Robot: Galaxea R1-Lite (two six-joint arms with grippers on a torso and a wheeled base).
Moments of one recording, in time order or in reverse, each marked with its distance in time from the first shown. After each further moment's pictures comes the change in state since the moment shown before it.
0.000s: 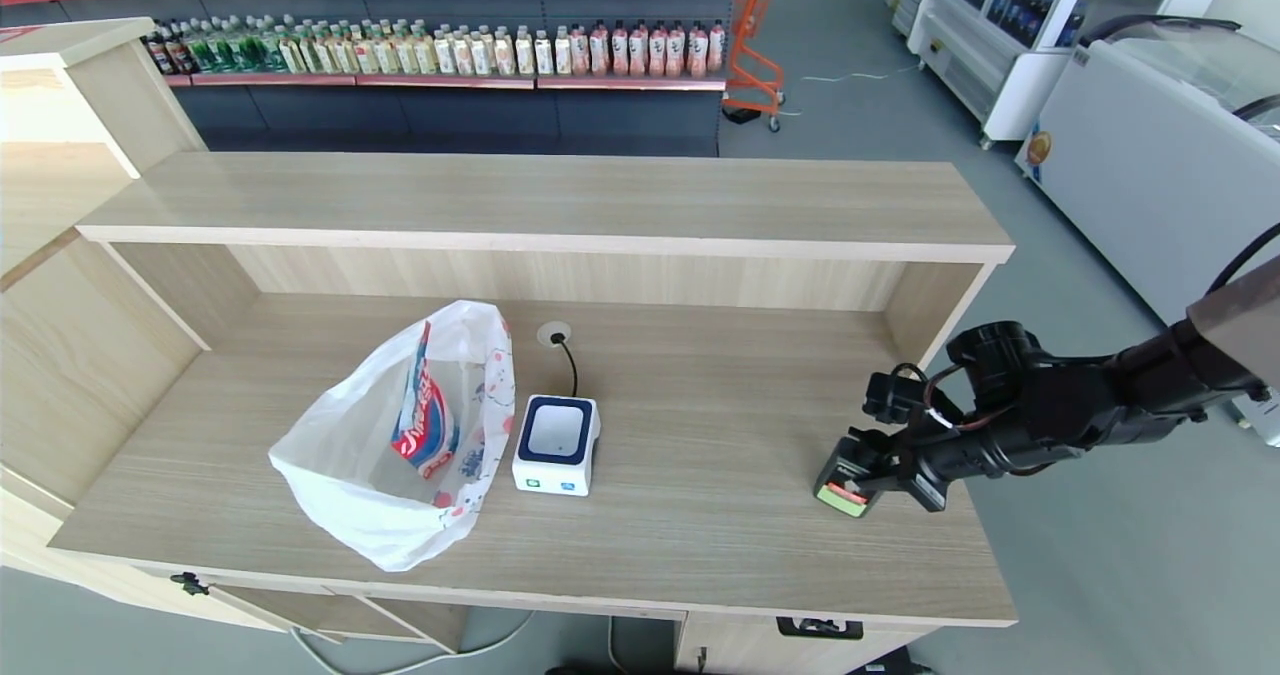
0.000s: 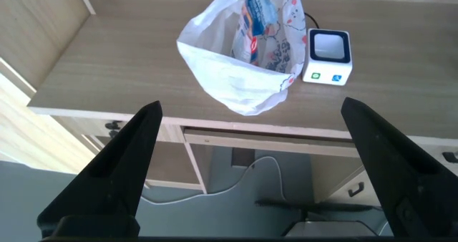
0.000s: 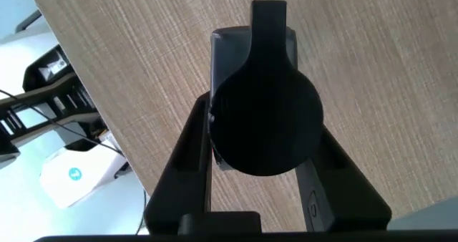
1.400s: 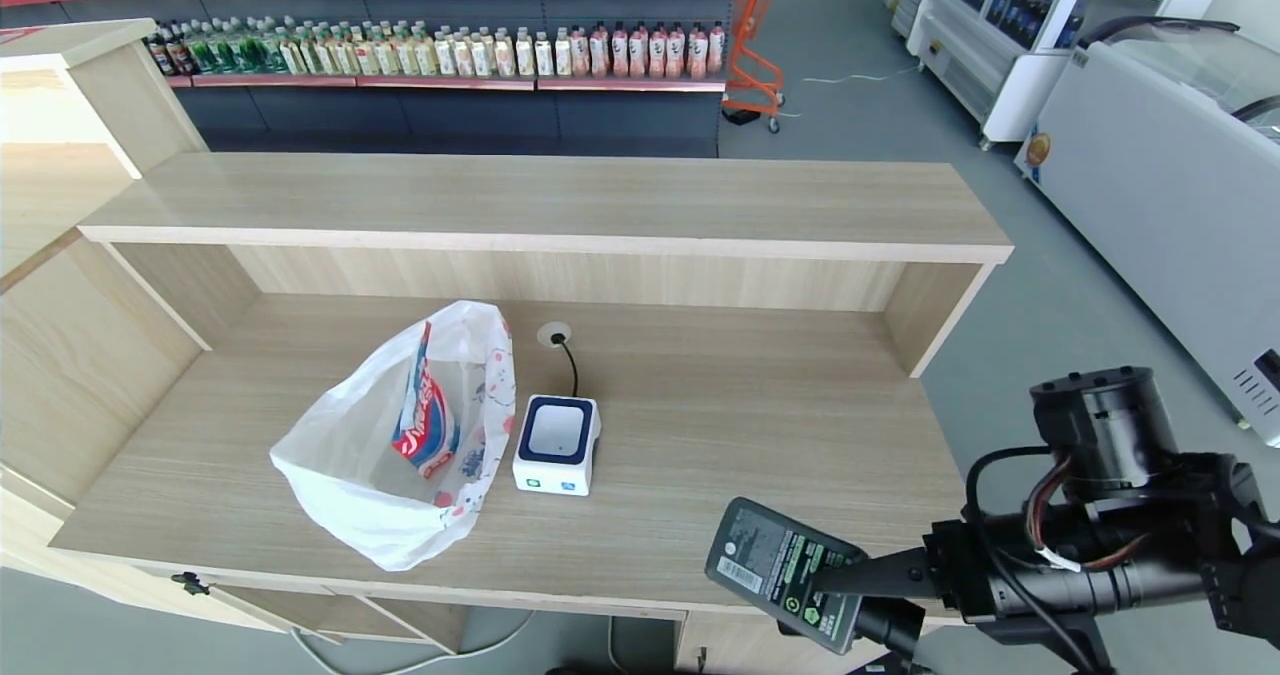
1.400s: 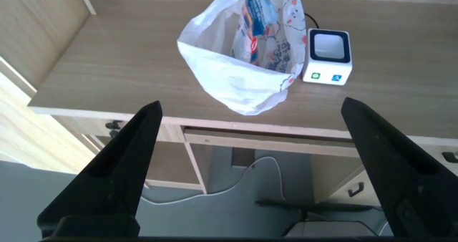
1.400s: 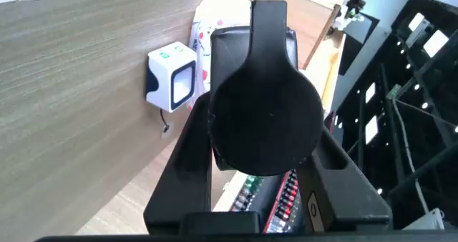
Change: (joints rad) left arm 0.000 0.000 0.000 0.000 0.000 0.000; right arm 0.336 -0.522 0.590 -0.339 0.366 -1.816
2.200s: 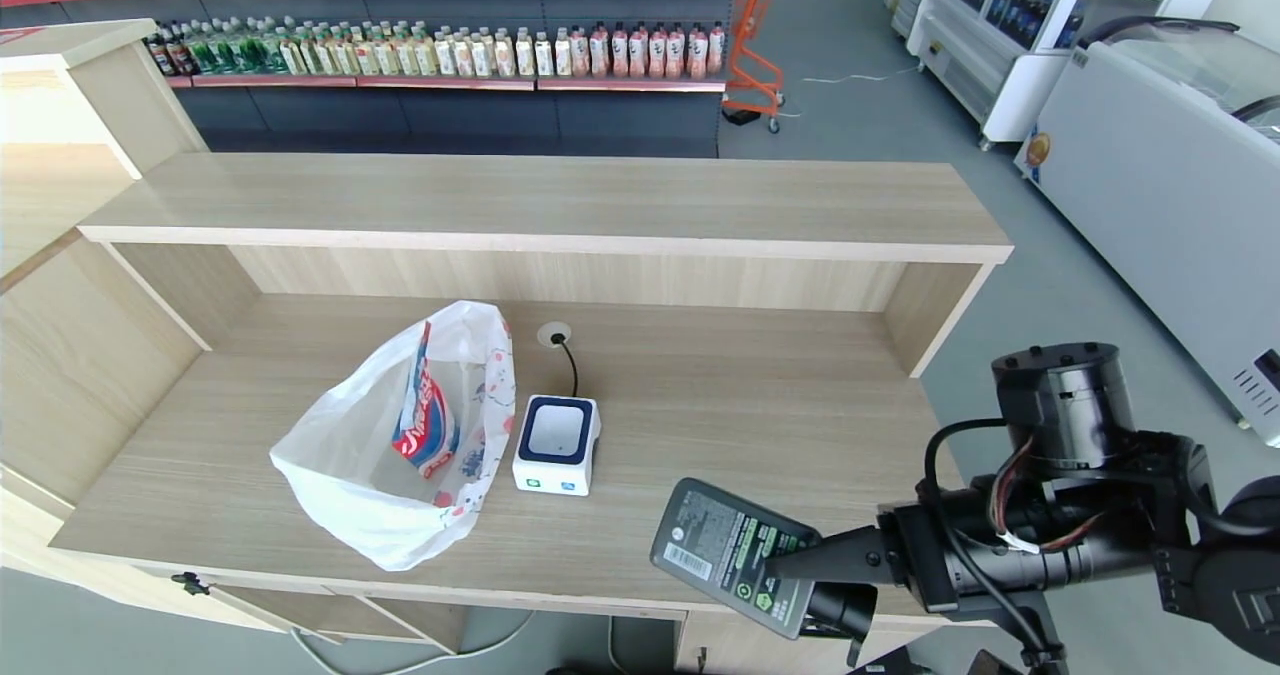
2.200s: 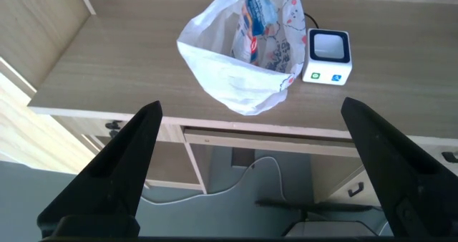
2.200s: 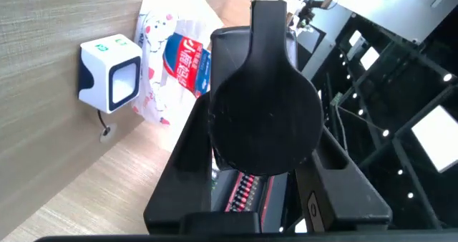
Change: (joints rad) left arm 0.000 0.000 0.000 0.000 0.000 0.000; right arm 0.085 0.044 -0.063 -0.107 0.044 -0.011
